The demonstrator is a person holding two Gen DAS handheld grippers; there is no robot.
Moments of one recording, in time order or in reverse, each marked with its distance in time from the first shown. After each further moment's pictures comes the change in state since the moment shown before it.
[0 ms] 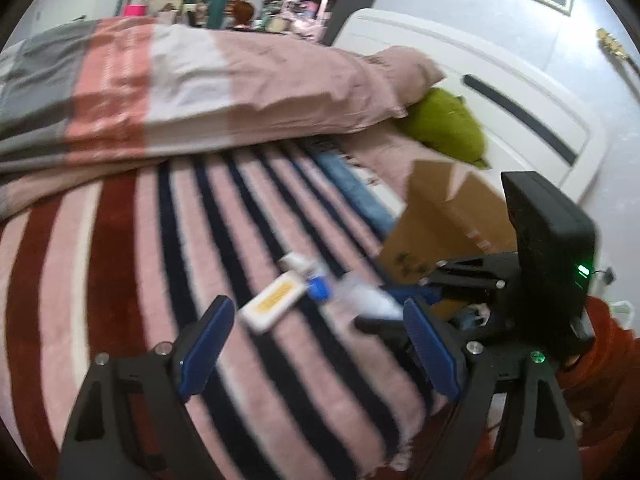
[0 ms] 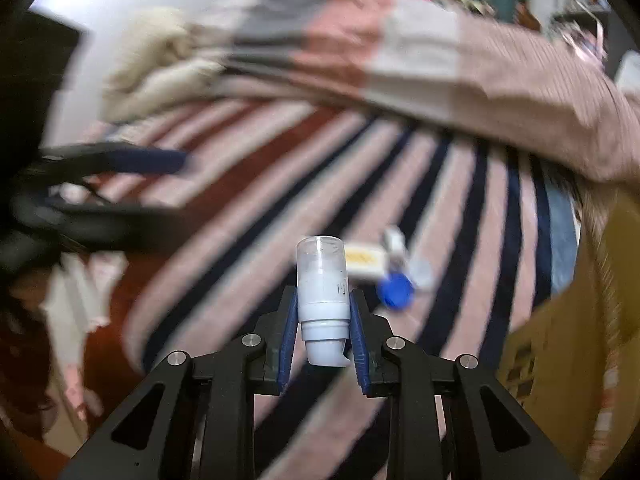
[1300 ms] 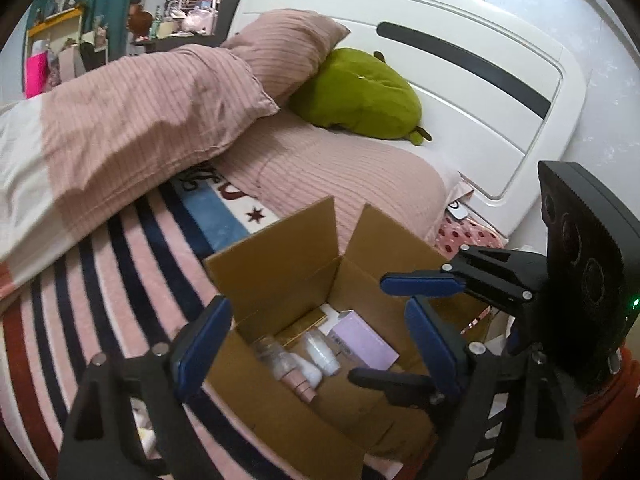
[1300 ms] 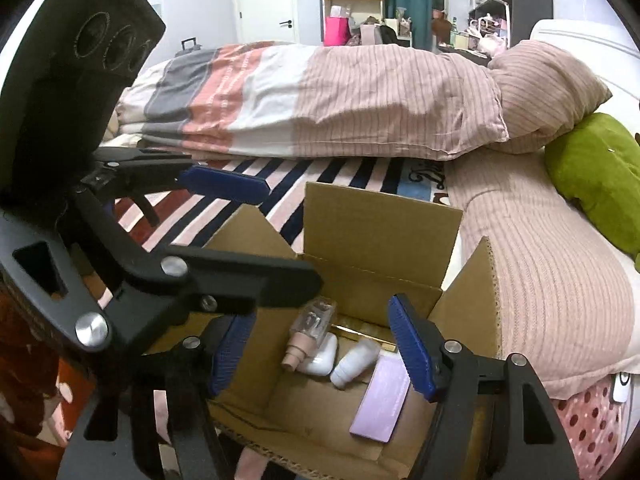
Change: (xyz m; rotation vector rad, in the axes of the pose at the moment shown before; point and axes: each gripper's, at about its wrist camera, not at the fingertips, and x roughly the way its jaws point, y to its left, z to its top) left arm 0.141 -0.184 0.113 0.245 0.104 -0.071; right arm -0.125 -0.173 -0.054 0.183 -0.088 -0.193
